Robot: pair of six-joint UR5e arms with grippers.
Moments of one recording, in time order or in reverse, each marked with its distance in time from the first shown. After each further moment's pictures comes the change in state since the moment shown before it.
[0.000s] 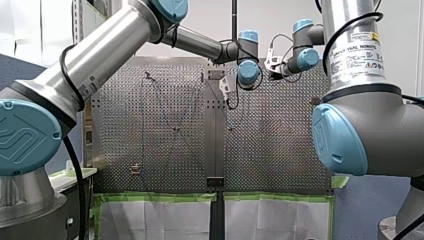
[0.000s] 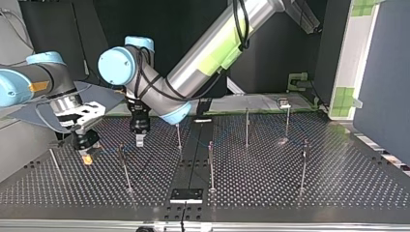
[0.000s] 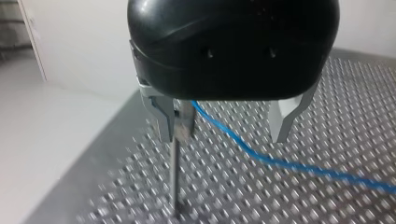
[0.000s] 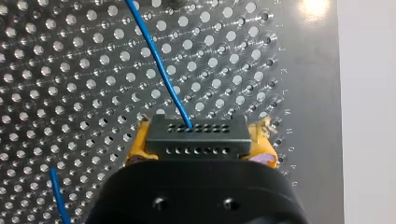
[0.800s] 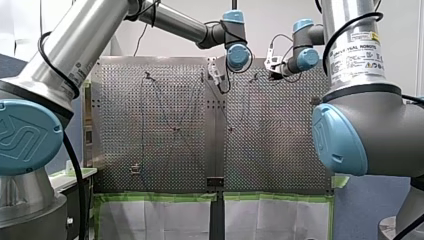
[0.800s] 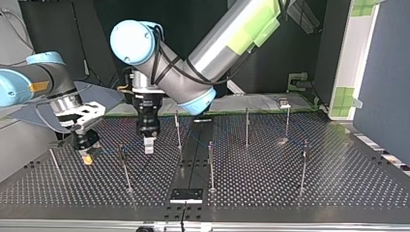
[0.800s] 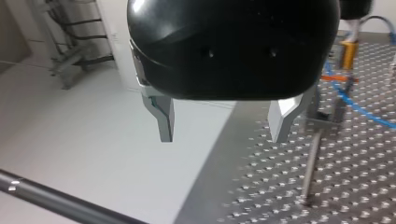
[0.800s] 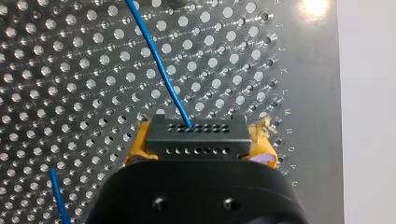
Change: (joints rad) left arm 0.018 0.215 -0.215 0.205 -0.050 0.019; right arm 0.000 0.000 0.000 0.000 0.000 0.000
